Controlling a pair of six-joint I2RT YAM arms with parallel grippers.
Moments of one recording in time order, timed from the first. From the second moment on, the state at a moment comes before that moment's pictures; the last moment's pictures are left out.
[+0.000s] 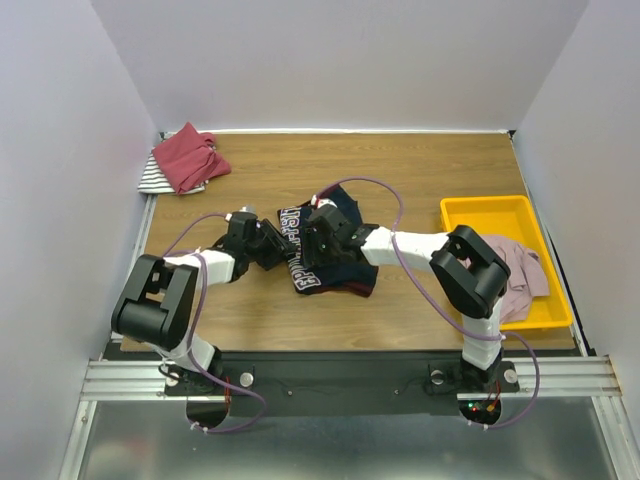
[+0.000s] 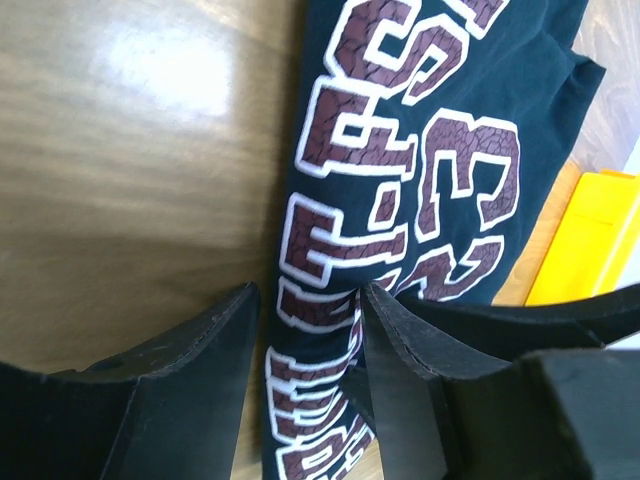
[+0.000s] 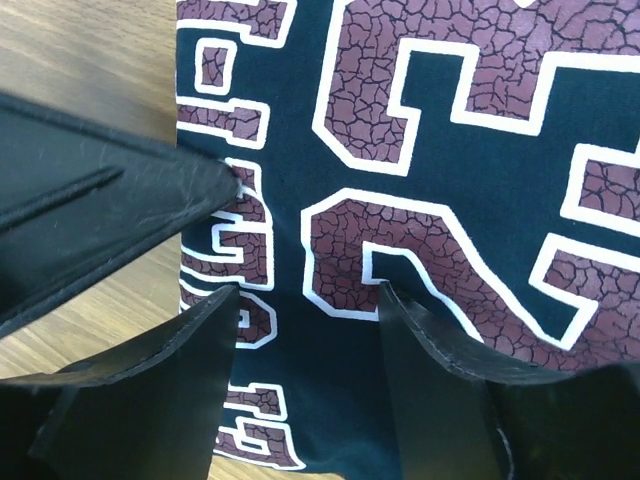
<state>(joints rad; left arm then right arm) -0.31 1.53 0.57 0.22 0.23 -0.98 0.86 1.94 1.26 -0.16 0.07 0.59</state>
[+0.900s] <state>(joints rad) -0.40 1.72 0.82 0.12 0.06 -0.89 0.75 1.90 1.15 0.02 -0.24 0.60</state>
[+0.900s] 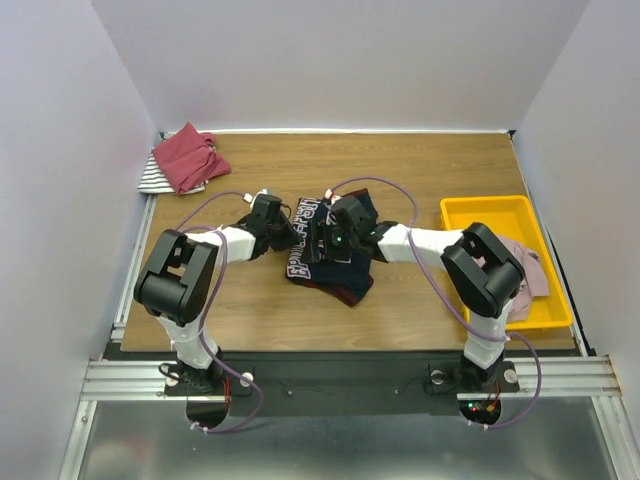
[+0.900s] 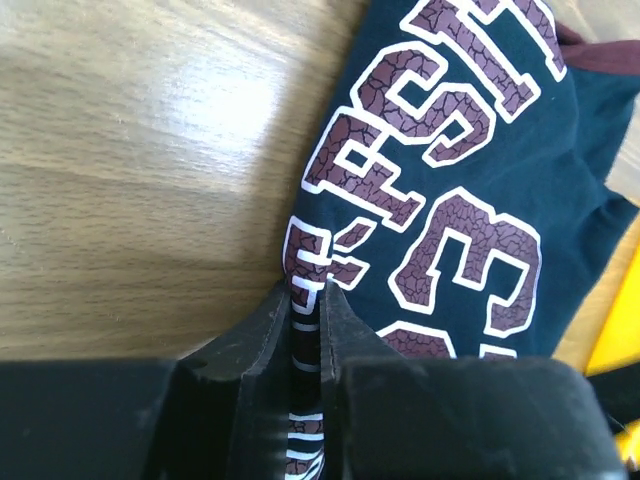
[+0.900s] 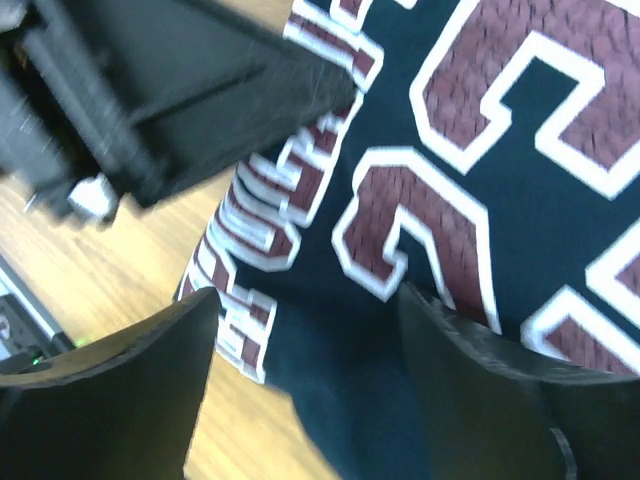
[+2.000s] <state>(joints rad) -0.20 2.23 2.05 -0.56 -0.74 -0.36 0.75 1.42 1.05 -0.17 0.03 0.57</state>
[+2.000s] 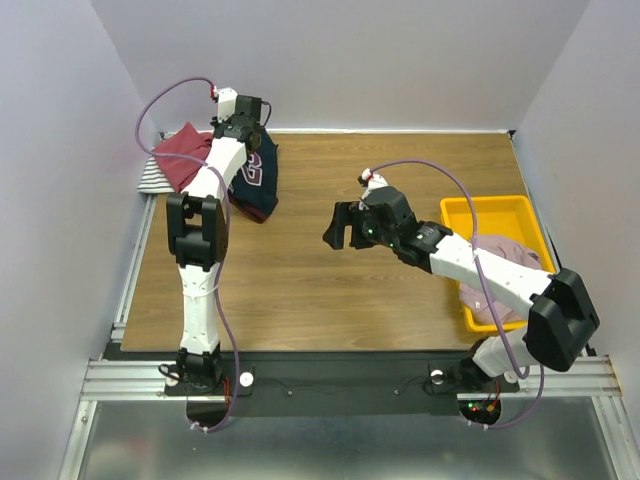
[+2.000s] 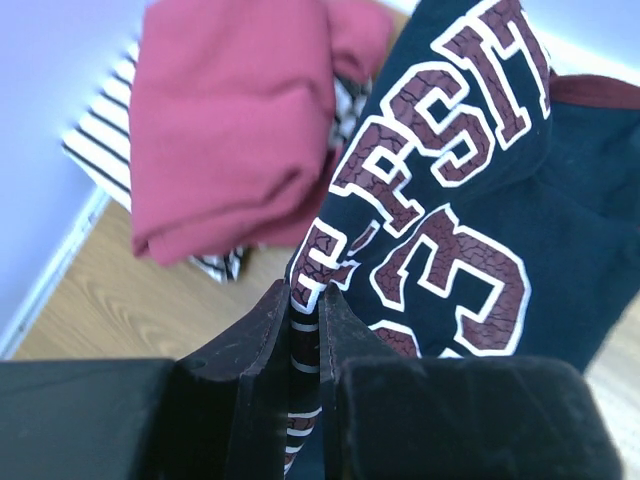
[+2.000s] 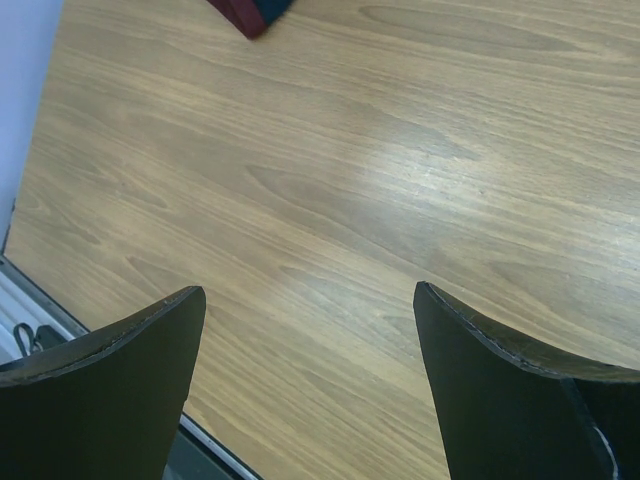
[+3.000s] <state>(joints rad) 0.03 2.25 2.21 -0.44 -0.62 -0.18 0.75 1.51 1.05 -0.17 0.07 0.55</state>
